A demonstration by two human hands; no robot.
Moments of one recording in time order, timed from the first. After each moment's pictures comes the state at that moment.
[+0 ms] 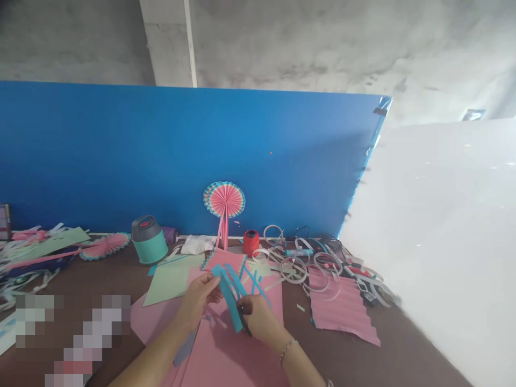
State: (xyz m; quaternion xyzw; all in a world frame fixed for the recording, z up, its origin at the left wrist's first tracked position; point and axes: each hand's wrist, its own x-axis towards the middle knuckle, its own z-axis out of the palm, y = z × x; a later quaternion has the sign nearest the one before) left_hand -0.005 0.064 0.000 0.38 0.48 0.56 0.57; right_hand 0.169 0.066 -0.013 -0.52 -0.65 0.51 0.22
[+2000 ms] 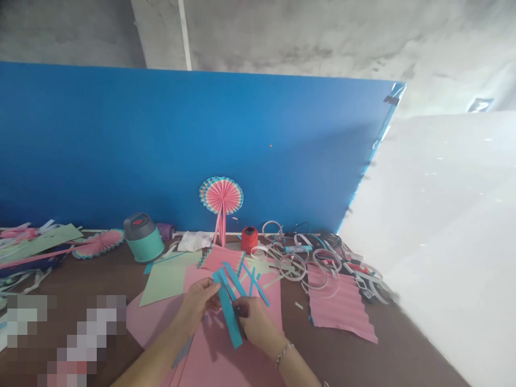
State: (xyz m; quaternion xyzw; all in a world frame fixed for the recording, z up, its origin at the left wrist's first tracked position) left_hand 0.001 0.057 -0.003 0.37 0.51 0.51 0.59; right_hand 0.169 0.060 -0.024 -0.47 -0.65 0.53 0.28
